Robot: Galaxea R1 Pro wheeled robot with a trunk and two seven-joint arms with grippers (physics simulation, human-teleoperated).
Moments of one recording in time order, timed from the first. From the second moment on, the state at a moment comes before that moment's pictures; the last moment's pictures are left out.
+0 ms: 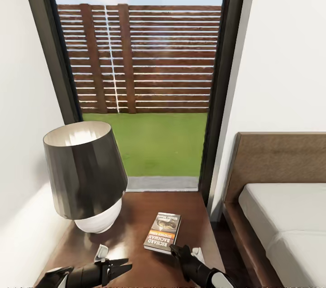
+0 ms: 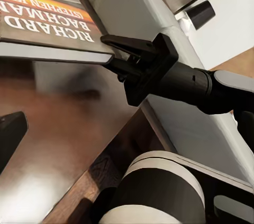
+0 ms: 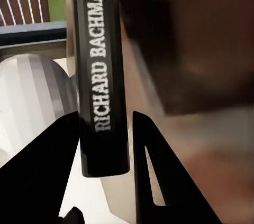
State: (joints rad) left arm -0.34 0.18 -0.03 -0.56 0.26 0.26 -1.34; right arm -0.35 0.06 0.26 -0.50 -1.27 0.41 0.38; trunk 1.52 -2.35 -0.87
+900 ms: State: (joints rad) left arm -0.34 0.18 -0.03 -0.56 0.26 0.26 -1.34; right arm -0.35 0.06 0.26 -0.50 -1.26 0.40 0.37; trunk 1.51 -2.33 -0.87
